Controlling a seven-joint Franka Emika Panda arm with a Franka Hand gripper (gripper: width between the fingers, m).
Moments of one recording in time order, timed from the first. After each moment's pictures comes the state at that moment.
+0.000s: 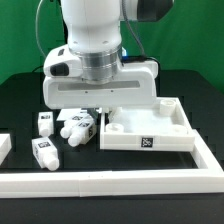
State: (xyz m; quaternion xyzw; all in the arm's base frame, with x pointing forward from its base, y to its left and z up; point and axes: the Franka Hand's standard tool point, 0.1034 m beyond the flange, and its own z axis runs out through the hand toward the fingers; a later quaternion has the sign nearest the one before) arm 0.524 -0.020 0.044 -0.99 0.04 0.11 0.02
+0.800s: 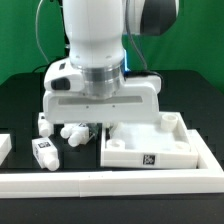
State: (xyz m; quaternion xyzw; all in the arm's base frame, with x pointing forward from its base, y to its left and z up) arm 0.564 -0.026 0.016 -0.99 0.04 0.10 0.01
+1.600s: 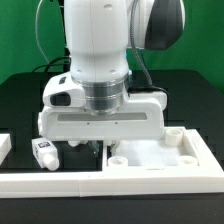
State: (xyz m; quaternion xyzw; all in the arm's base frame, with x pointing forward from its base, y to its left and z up) arm 0.584 -0.021 0.010 -1.00 0.04 0.08 0.01
